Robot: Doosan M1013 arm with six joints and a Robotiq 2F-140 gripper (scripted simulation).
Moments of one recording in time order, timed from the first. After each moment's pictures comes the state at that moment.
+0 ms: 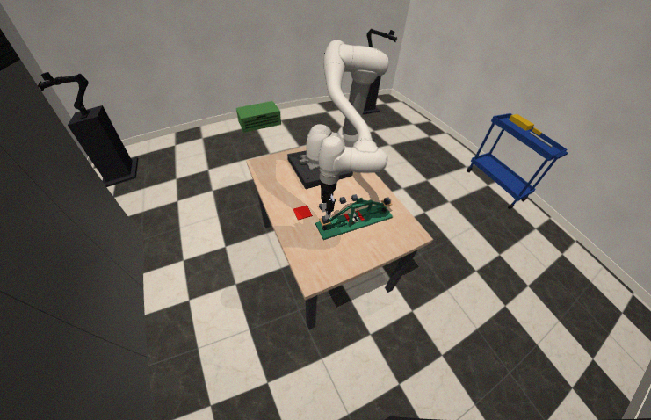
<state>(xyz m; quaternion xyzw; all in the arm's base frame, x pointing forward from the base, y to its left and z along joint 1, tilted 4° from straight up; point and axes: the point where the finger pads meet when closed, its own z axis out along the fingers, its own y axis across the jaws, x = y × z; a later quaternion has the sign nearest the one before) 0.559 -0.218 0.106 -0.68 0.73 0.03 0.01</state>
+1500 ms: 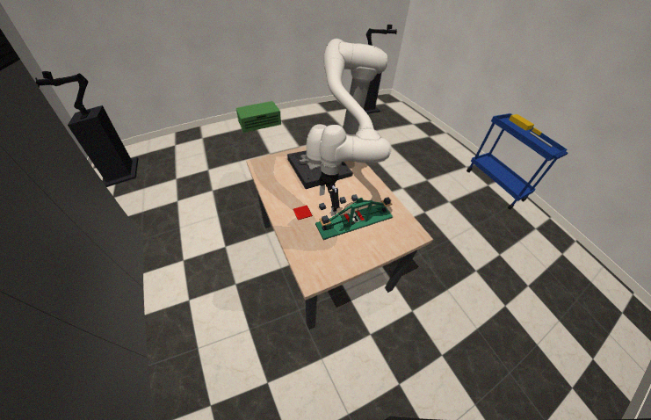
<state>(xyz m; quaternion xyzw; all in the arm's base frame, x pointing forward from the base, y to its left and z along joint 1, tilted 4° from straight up) 0.561 -0.219 0.160 -0.68 0.73 0.03 0.01</state>
